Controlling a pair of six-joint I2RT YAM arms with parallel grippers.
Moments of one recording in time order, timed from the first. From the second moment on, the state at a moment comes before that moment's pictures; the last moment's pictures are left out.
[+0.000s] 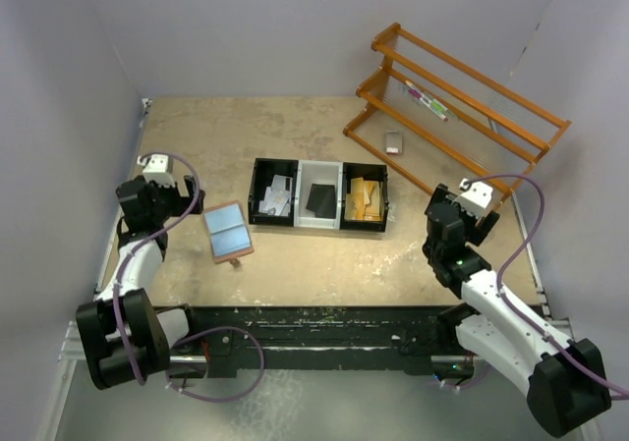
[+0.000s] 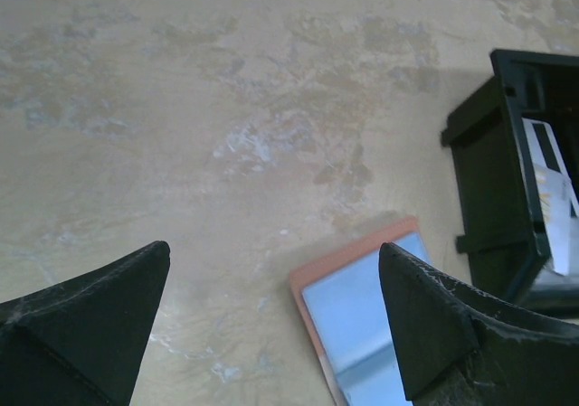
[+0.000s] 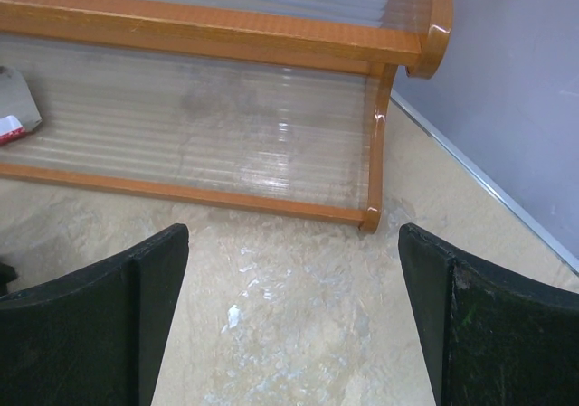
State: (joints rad) left arm 0.31 1.14 0.51 0.22 0.38 0.03; right arm 0.40 0.83 0.39 0.07 1.04 0.29
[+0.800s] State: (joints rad) left arm 0.31 0.43 0.07 0.20 0.50 0.07; right arm 0.40 0.84 0.36 0.08 1.05 0.30
